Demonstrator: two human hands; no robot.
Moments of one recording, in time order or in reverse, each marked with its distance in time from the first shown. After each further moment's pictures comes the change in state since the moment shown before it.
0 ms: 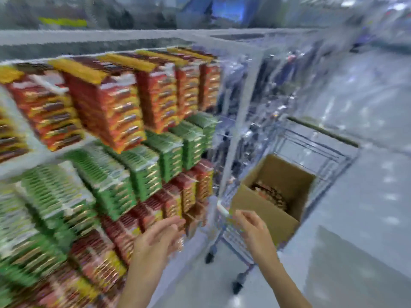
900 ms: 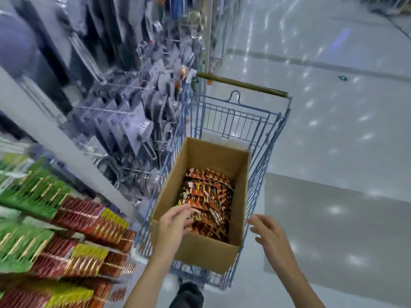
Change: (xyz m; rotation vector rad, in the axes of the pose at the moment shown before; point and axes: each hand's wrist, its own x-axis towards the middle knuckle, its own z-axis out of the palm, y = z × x) left_hand 0.278 -0.108 0.407 0.329 -0.401 -0.329; right_hand 0.239 0.076 -0.263 0.055 0.409 0.396
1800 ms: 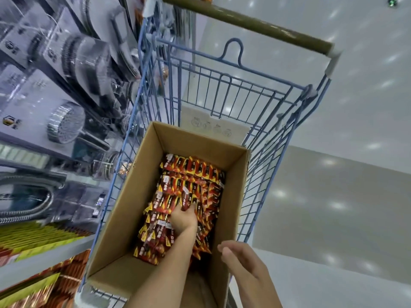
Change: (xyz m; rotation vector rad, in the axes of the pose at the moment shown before) left_hand 0.247 -0.111 0.179 0.263 0.414 -0.449; right_hand 0.134 -0.027 0.022 0.089 -0.093 0.431
